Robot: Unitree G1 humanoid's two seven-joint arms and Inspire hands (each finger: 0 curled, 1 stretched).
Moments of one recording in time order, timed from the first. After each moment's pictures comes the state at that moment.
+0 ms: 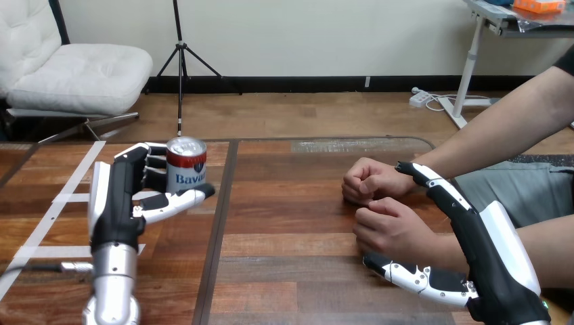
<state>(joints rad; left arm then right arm) -0.36 0.30 -0.05 0.94 0.12 -0.67 0.31 0.38 -0.25 -0.05 -0.27 -0.37 -0.38 0.03</state>
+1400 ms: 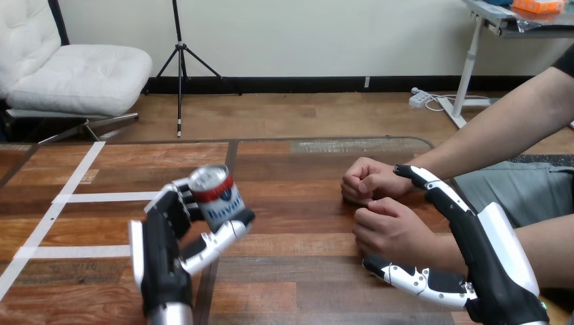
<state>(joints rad) -0.05 -0.03 0.01 0.65 0.06 -0.77 0.27 0.38 -0.24 -0.05 -0.26 -0.39 -0.38 0.03</state>
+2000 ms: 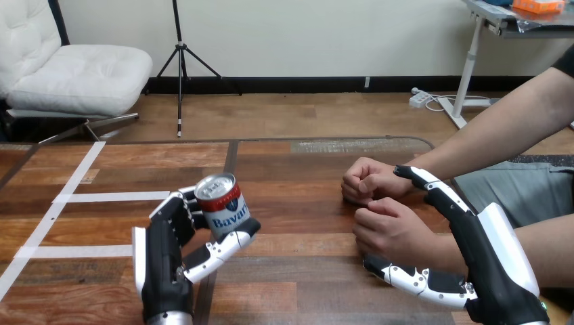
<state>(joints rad) 0.01 -0.05 0.01 0.57 0.10 -0.76 0.24 0.38 -0.25 -0.05 -0.26 -0.39 -0.38 0.03</state>
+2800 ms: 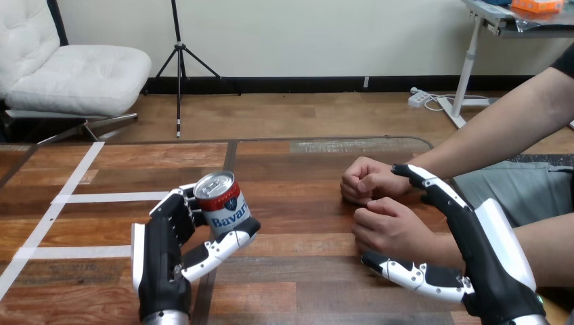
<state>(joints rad) 0.04 -0.04 0.02 0.50 0.07 -0.70 0.18 0.35 -0.24 -0.04 -0.26 -0.39 -0.35 0.03</state>
